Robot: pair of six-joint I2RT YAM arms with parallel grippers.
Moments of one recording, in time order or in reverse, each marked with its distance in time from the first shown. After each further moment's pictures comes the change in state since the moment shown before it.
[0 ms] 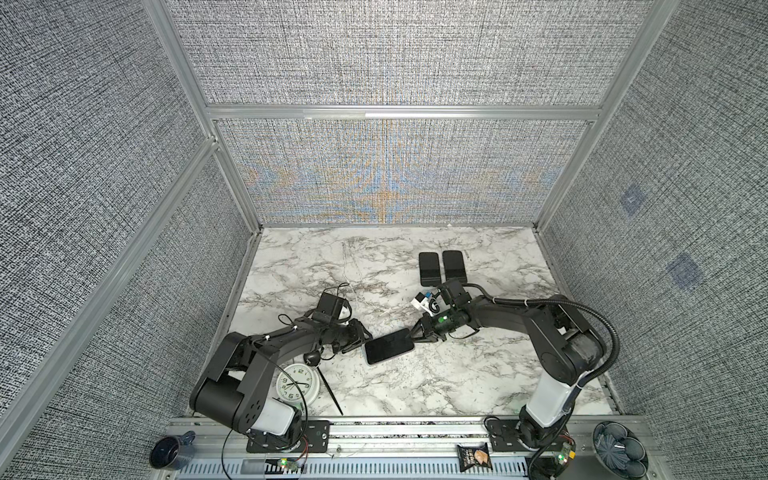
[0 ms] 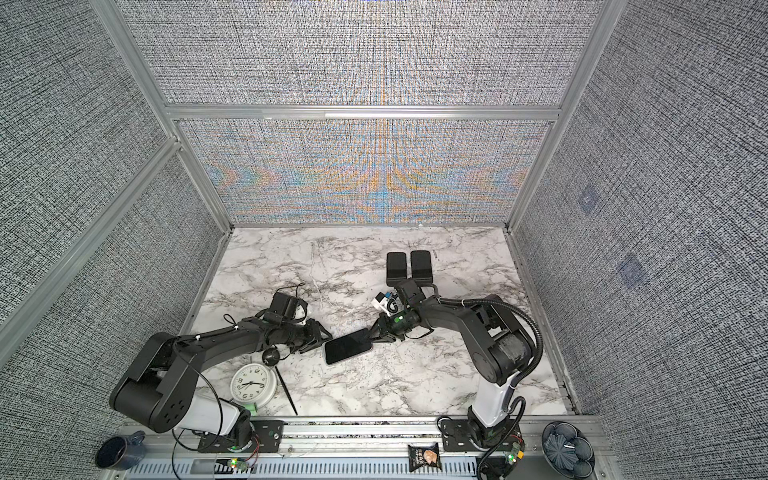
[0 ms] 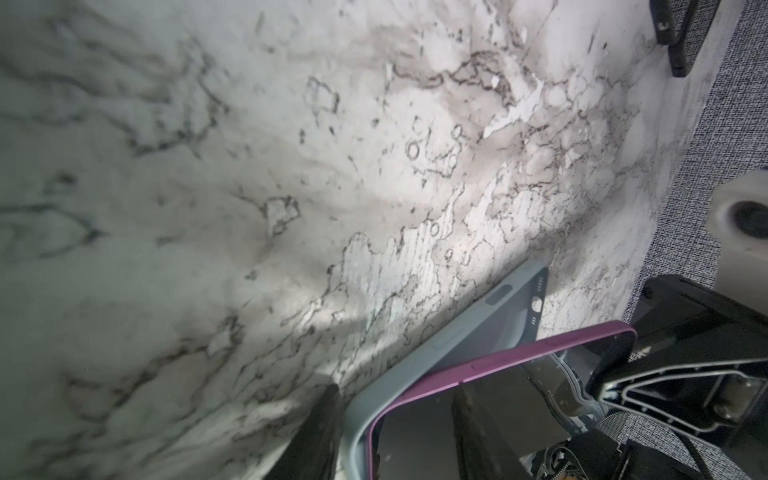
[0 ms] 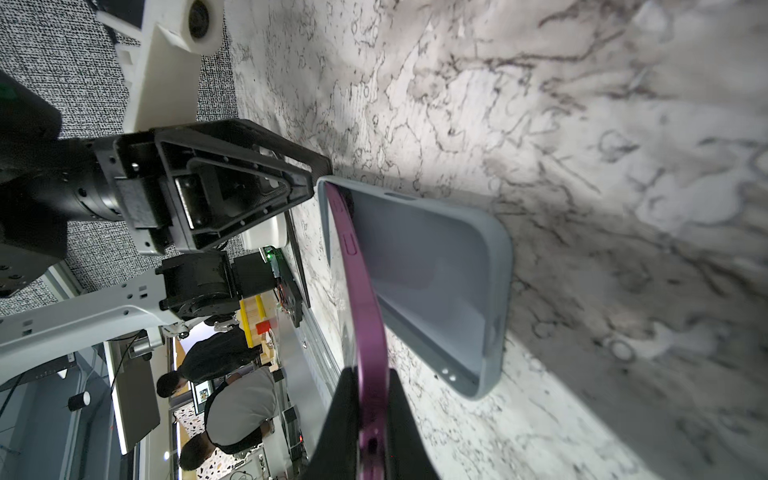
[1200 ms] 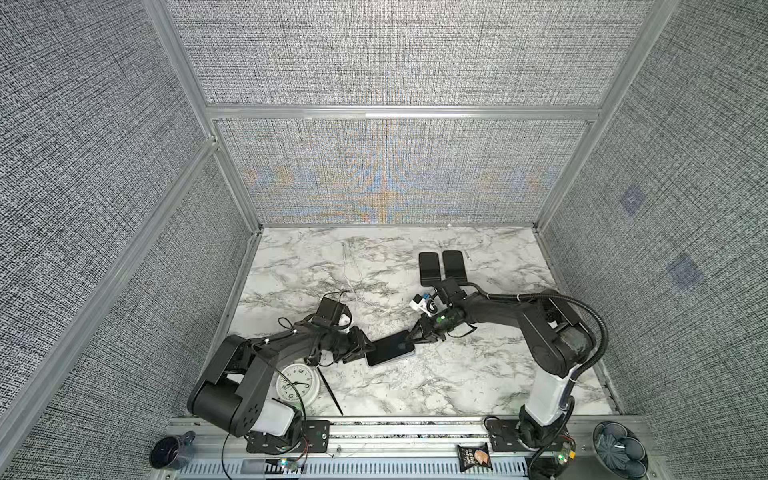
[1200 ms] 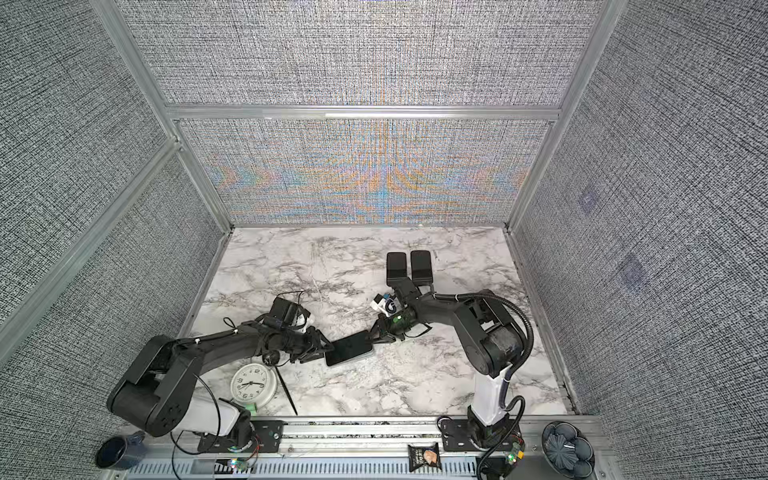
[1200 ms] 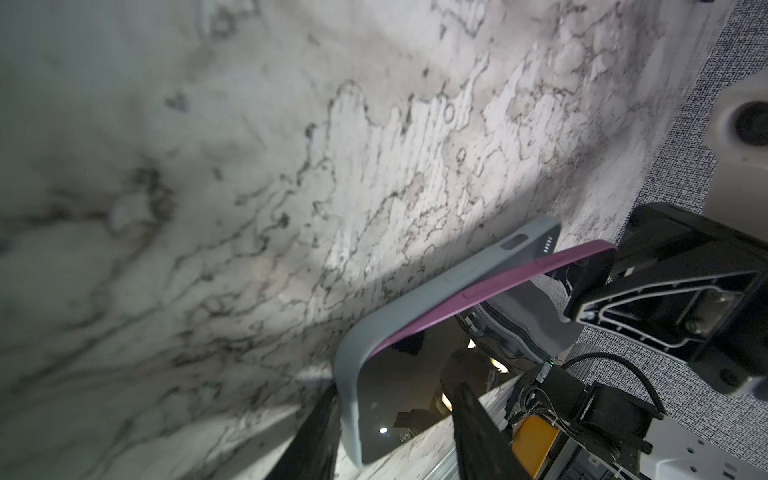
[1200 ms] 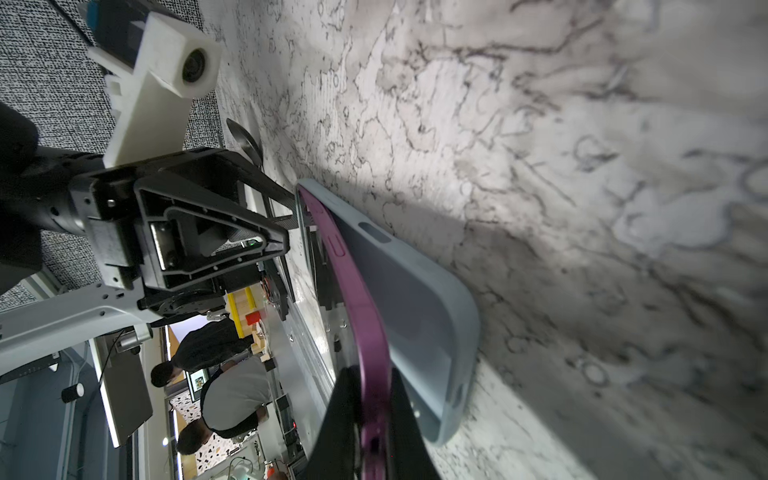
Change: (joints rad) left arm -0.018 -0.005 -0.038 -0.045 0.120 -0.025; right arm 0.002 0.072 0.053 -0.082 0.016 -0.066
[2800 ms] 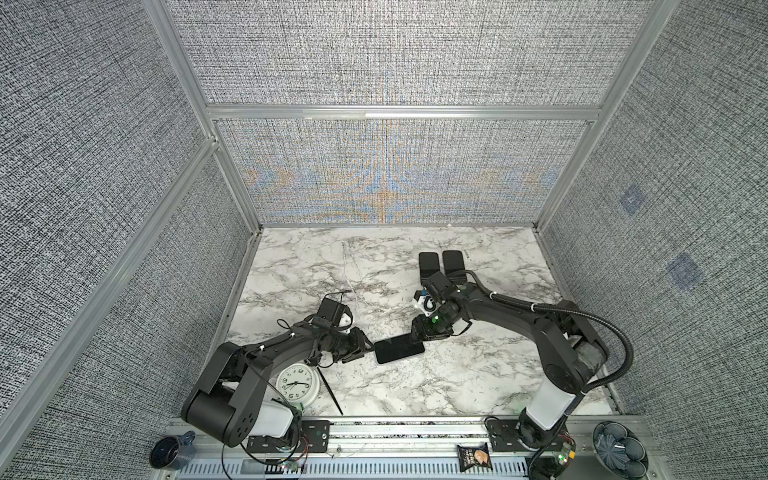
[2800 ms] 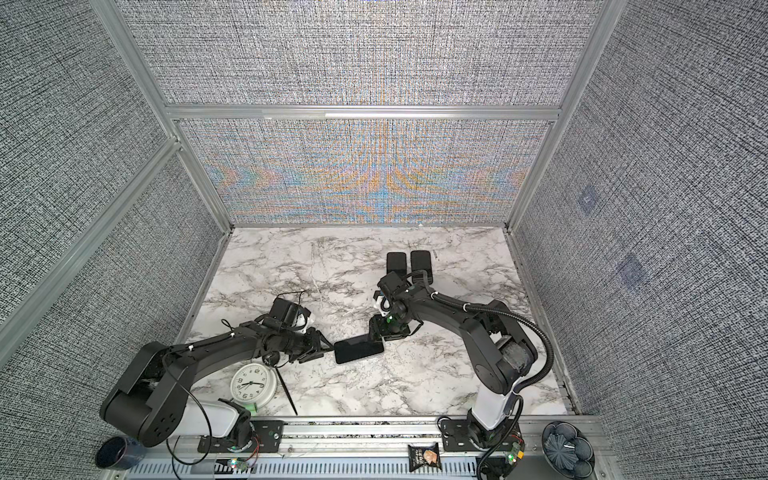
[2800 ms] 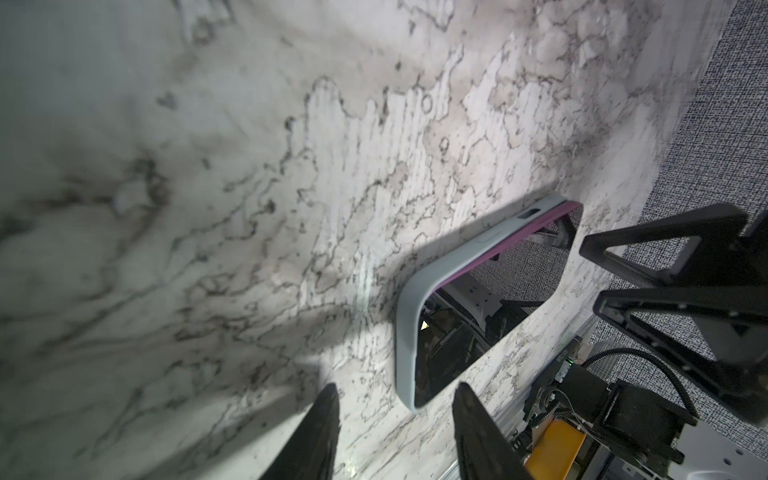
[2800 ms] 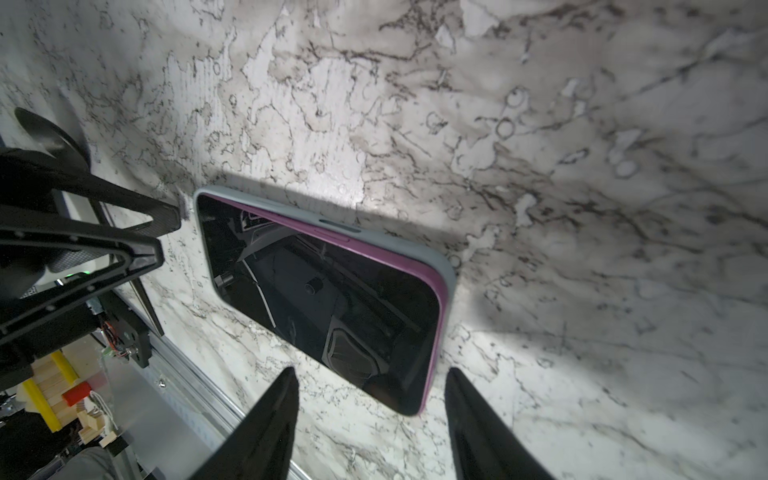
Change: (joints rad) left arm -0.023 -0.077 0.006 -0.063 -0.045 0.047; right arm 0.114 -0.136 0.132 -0.356 0.495 -0.051
